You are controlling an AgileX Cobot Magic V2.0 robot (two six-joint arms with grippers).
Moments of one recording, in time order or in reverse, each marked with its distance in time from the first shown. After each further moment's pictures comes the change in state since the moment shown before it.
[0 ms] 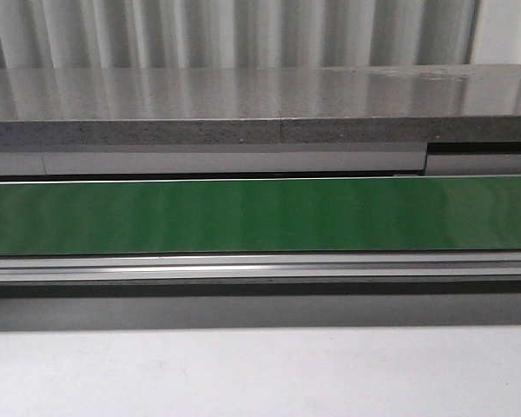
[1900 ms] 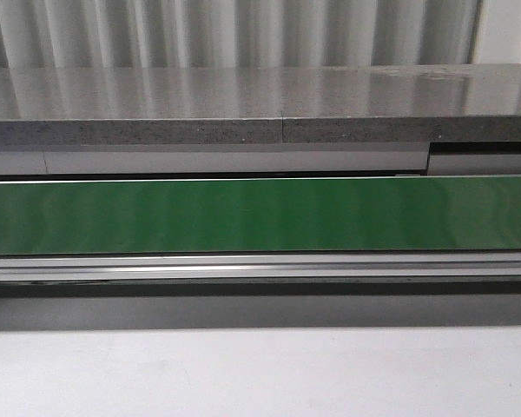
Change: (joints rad) left arm 0.000 0.000 0.000 0.000 0.000 0.000; right arm 0.000 0.873 -0.823 -0.048 0.668 0.022
